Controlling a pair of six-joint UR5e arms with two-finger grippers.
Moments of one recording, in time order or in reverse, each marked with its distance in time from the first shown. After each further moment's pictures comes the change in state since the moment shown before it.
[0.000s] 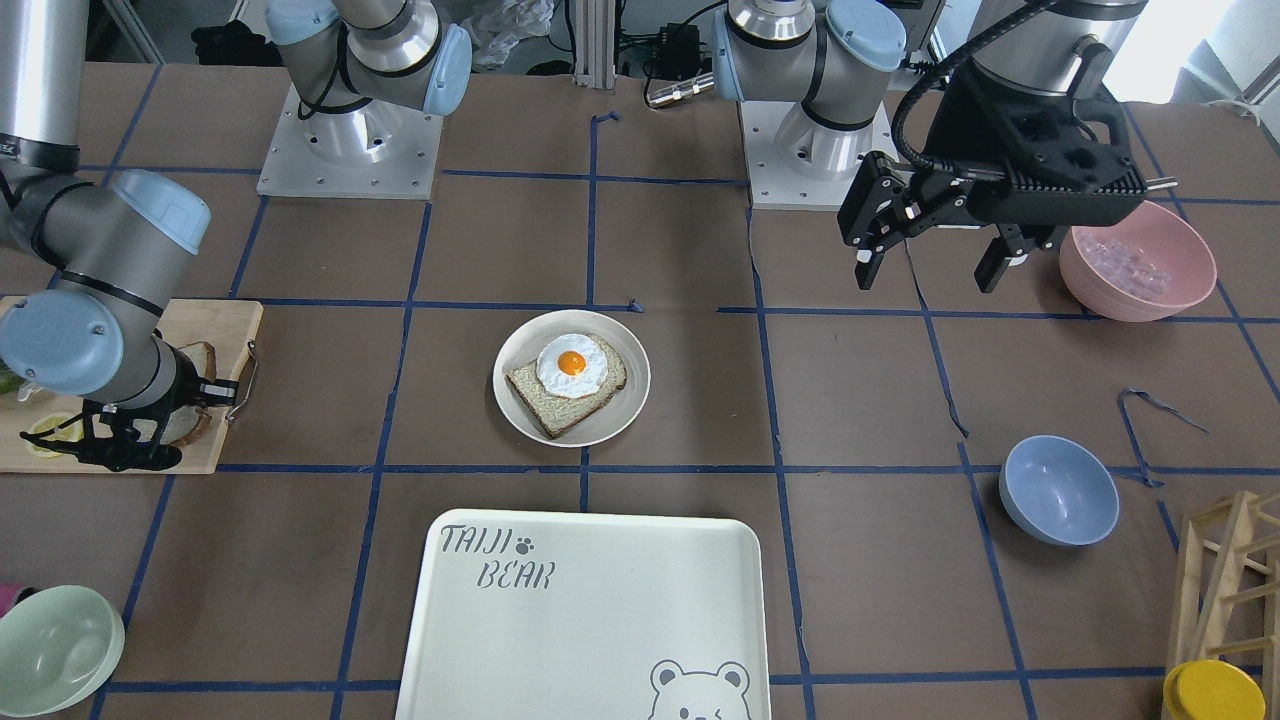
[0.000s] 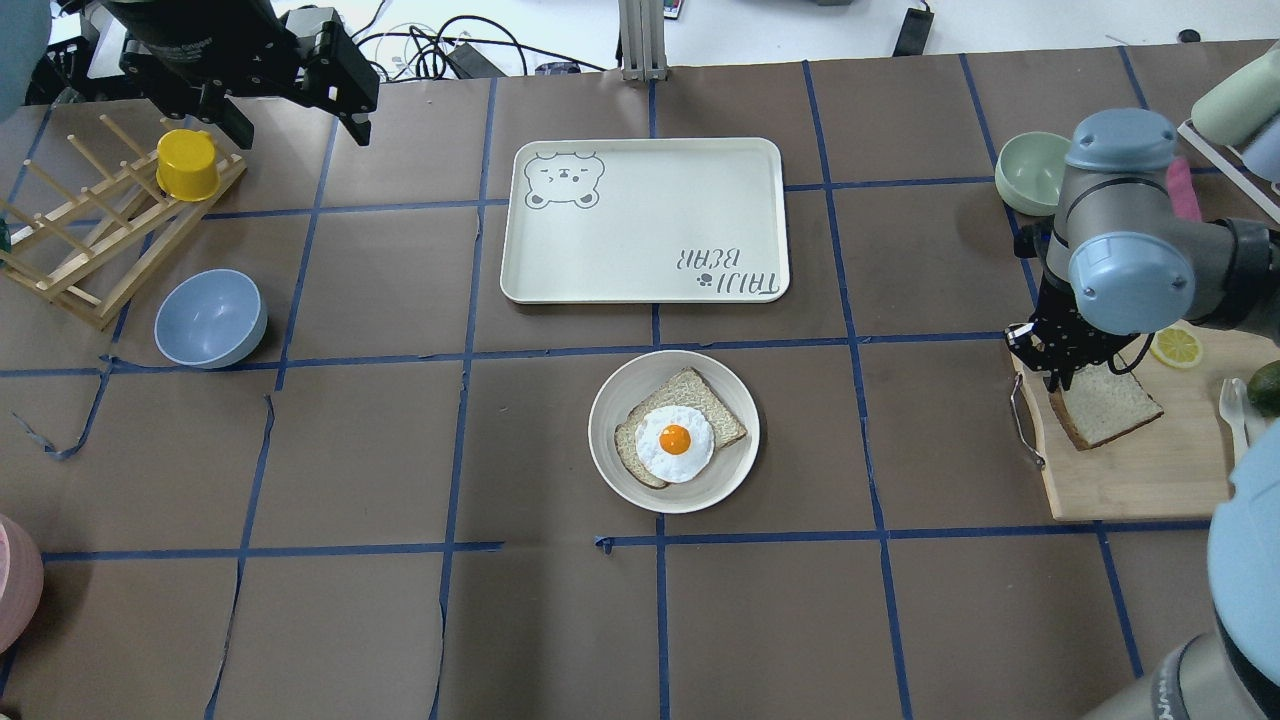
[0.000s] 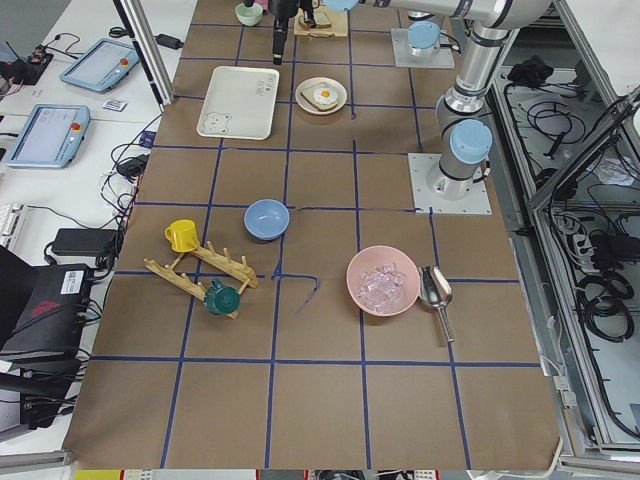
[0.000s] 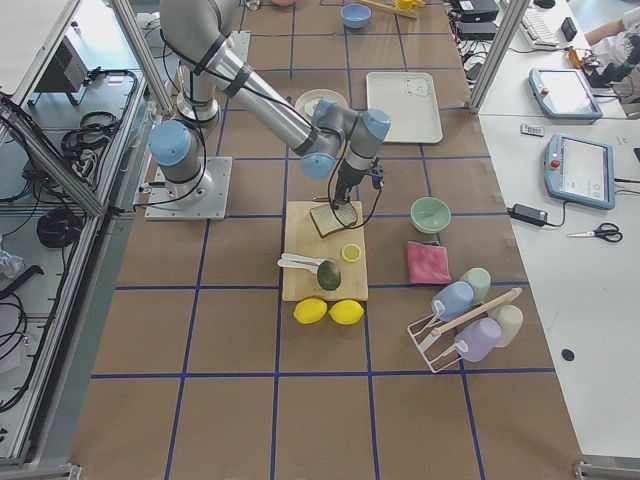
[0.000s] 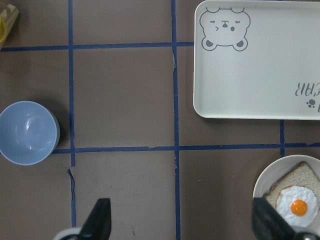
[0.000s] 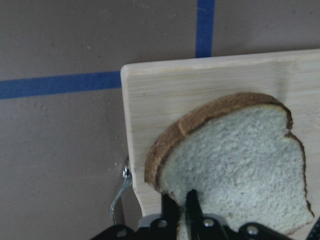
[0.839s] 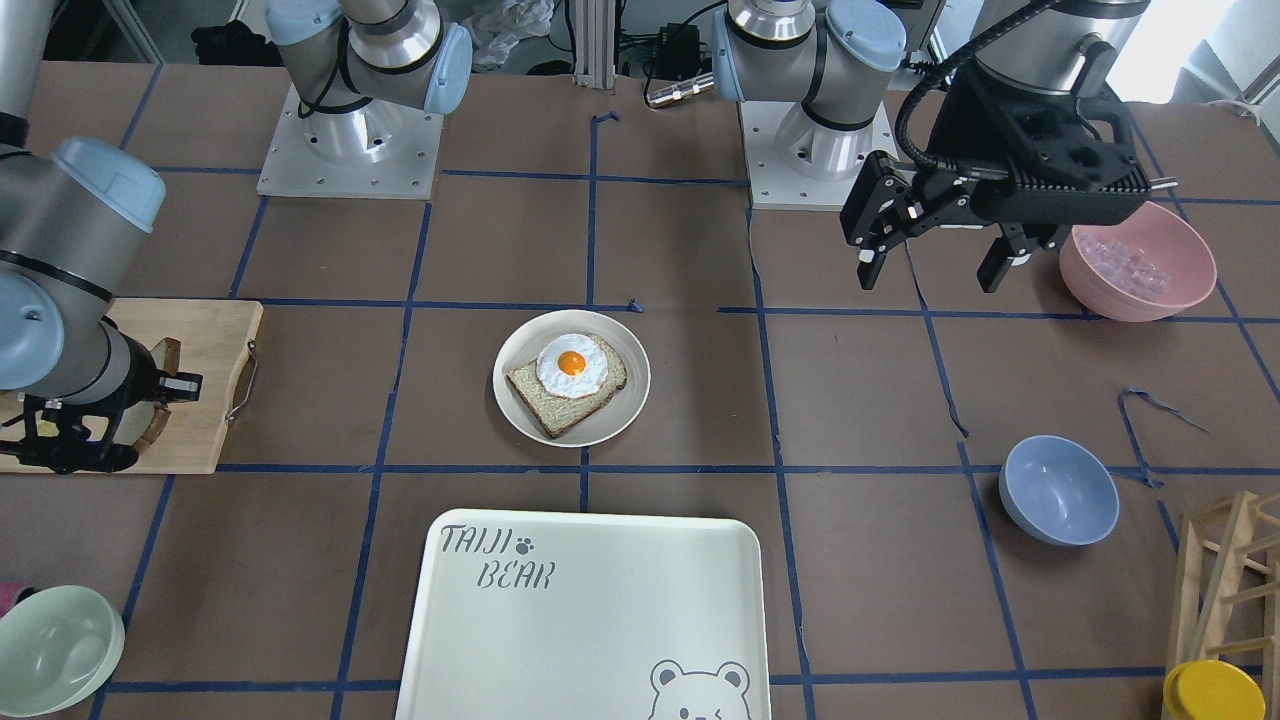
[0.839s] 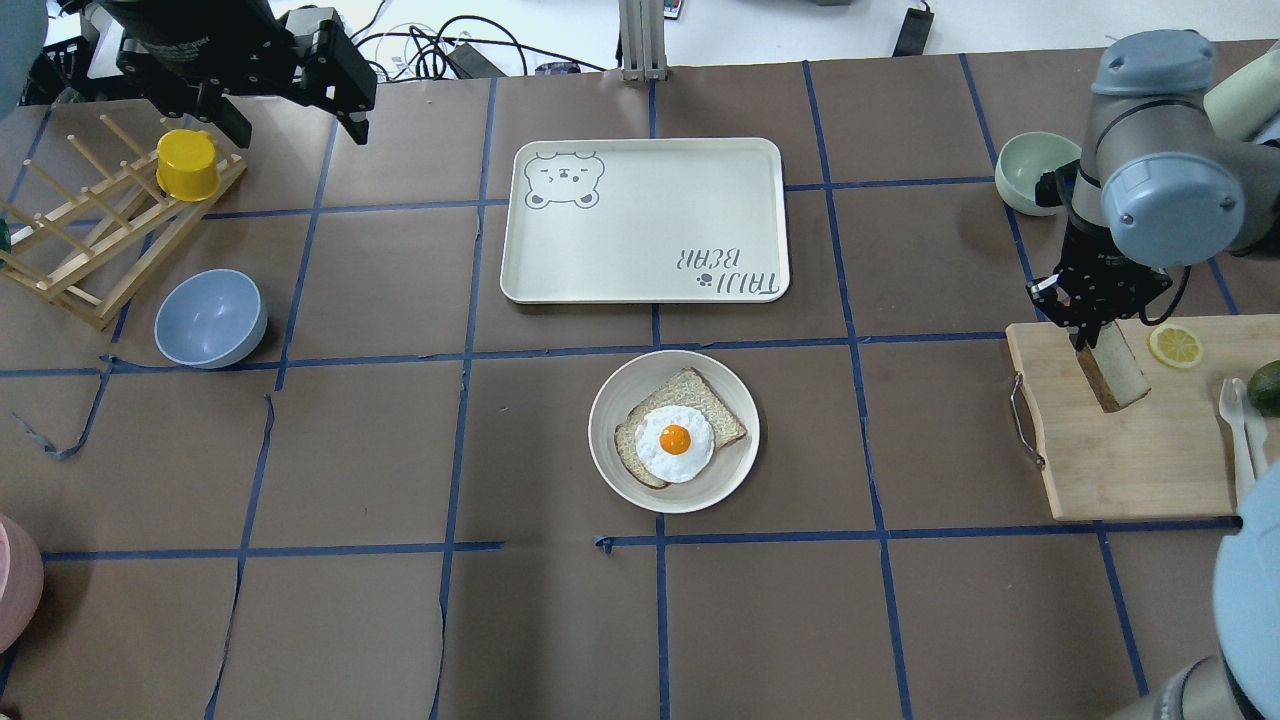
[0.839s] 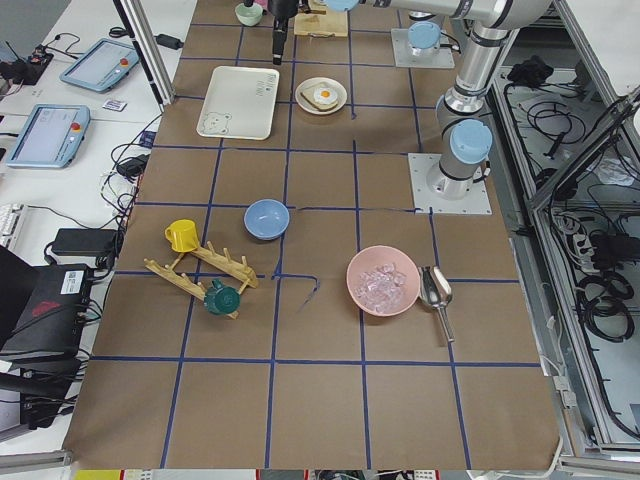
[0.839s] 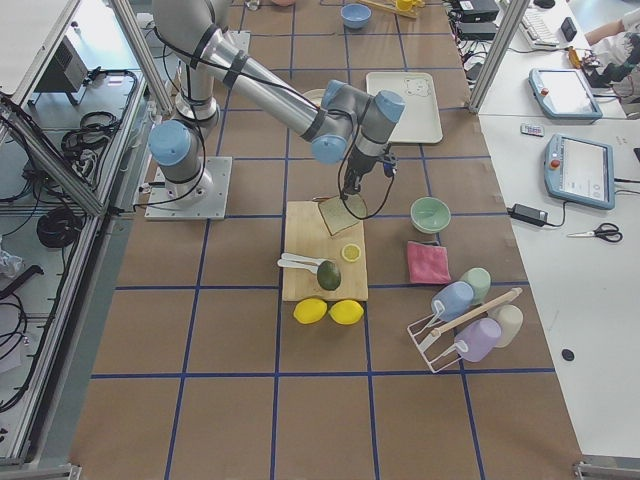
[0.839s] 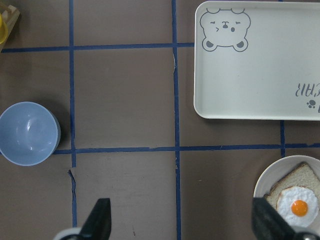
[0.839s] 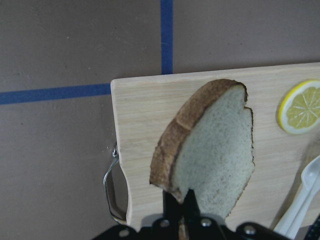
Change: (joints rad) left arm 0.003 0.001 0.000 0.002 0.000 0.001; right arm 0.021 -0.040 -0.161 0.219 -0.009 0.019
